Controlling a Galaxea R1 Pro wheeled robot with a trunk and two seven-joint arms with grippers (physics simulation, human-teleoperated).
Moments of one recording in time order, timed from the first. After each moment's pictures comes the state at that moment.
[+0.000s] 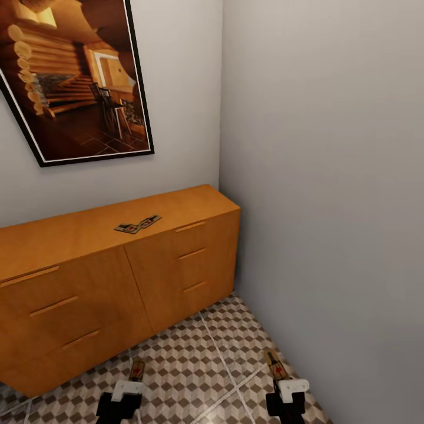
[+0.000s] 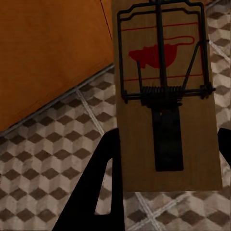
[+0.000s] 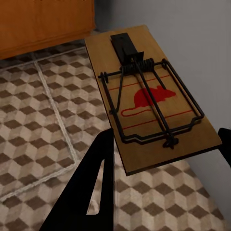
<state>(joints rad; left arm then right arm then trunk) -0.52 0.02 -0.79 0.07 0.65 -0.51 0.11 -0.26 0.04 0.12 -0.46 0.05 -0.40 -0.16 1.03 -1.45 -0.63</state>
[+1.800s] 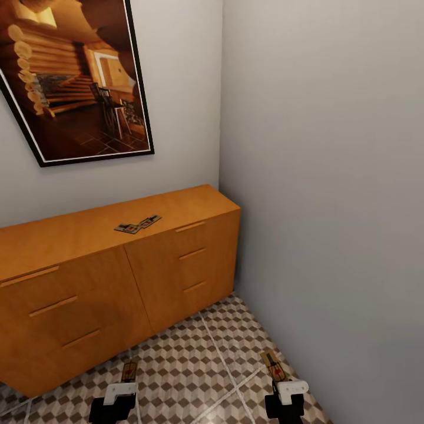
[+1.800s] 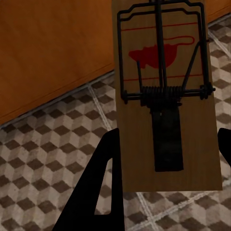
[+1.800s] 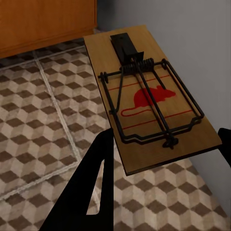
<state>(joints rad) -0.50 0.03 -0.79 0.08 0.76 -0.54 0.11 -0.26 0.05 0.12 -0.44 0.04 -0.41 -0.16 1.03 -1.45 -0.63</state>
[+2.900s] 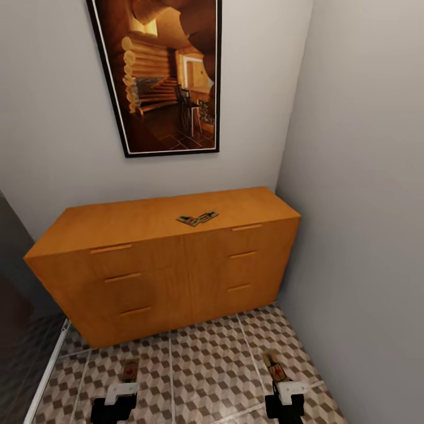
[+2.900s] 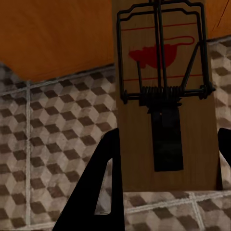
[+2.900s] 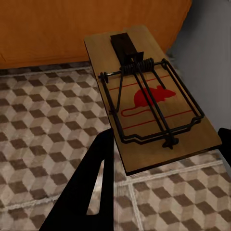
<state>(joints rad) -0.50 0.03 -0.79 0.07 0.76 -0.54 0.11 -0.26 0.05 0.12 -0.44 0.05 -0.41 -0.16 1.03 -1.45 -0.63</state>
